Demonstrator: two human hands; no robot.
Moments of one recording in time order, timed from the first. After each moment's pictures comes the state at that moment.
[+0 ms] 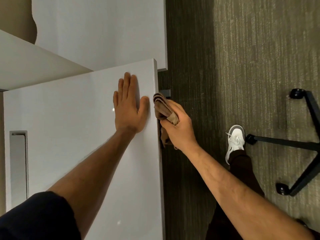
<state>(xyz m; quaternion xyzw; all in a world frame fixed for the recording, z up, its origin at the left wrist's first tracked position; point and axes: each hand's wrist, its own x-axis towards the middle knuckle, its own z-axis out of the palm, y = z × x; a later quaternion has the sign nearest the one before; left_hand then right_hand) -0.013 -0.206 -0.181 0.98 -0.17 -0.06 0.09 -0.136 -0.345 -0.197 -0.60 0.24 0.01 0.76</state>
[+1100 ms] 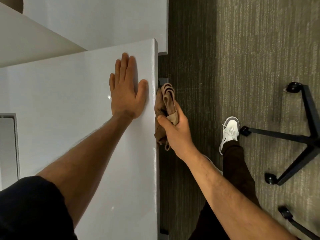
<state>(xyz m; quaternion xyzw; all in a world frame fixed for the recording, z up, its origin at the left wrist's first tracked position) -0.013 -0.200 -0.188 0.98 -0.18 -0.04 0.10 -0.169 -0.322 -0.178 -0.45 0.30 0.08 0.84</state>
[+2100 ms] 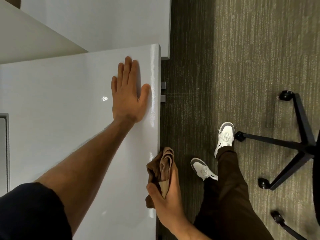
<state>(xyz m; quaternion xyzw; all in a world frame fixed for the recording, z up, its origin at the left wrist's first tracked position) -0.018 -0.204 -0.183 0.98 -0.18 -0.04 0.10 -0.299 -0.242 -0.143 -0.51 0.36 0.17 0.76</state>
